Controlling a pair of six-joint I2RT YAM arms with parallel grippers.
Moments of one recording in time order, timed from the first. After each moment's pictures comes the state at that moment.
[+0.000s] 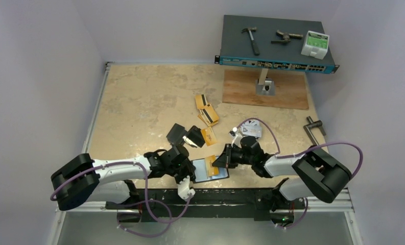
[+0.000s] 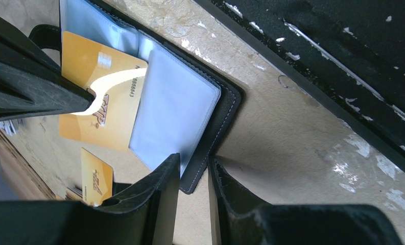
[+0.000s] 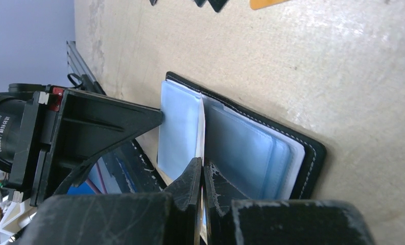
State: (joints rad) left arm -1.02 1.23 0.44 -0.21 0.33 1.56; right arm 0.71 1.40 0.23 0.62 -0.45 0.86
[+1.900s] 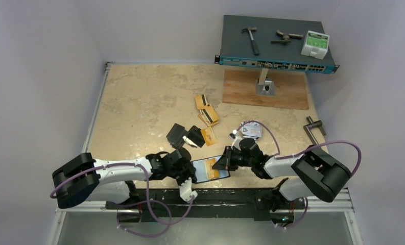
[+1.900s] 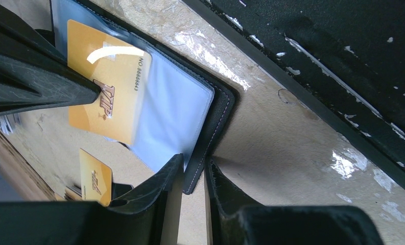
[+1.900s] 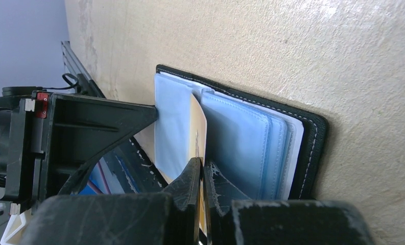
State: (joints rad) left arm -1.08 1.24 0.45 -0.19 0.25 1.49; right arm 0.74 1.38 0.20 0.57 -0.41 0.91
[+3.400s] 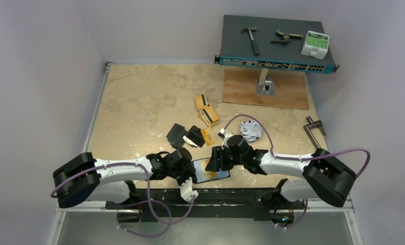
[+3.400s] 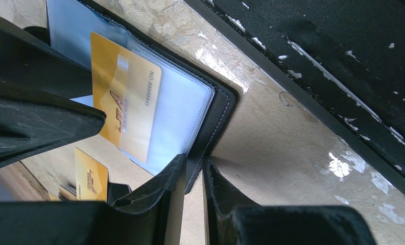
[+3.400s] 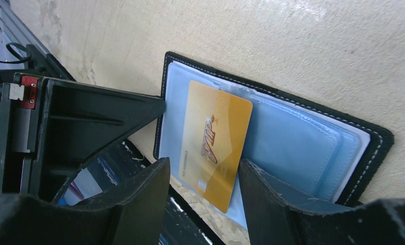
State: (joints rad) left arm -1.09 1.25 0.45 -0.20 0.25 1.47; right arm 0.87 1.31 0.40 0.18 -0.27 0.77
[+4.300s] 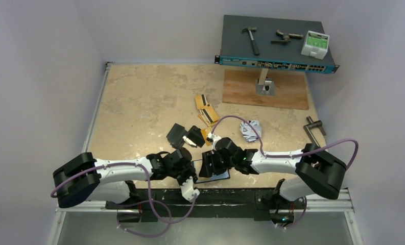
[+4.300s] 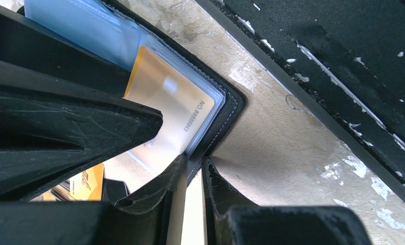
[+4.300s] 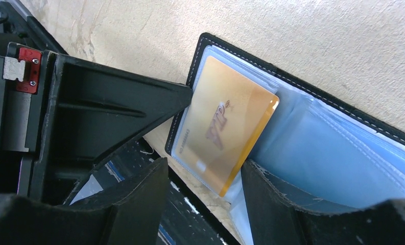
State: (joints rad) left arm -1.09 1.25 0.45 -0.18 0.24 1.43; right arm 1.02 1.41 0.51 0.12 -0.23 0.74
